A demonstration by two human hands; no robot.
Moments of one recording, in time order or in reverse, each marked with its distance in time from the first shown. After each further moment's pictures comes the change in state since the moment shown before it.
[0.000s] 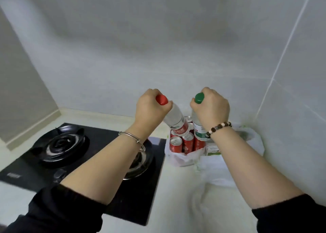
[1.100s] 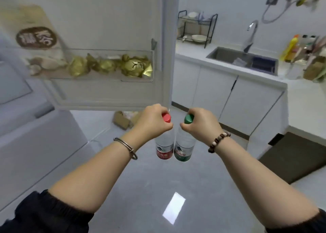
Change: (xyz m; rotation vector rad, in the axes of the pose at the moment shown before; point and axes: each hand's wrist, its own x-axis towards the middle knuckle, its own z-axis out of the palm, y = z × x) left_hand -0.713 -0.019 -0.565 0.839 0.732 -1.354; right_hand -0.637 -0.569 -0.246 0.895 -1.180 -1.656
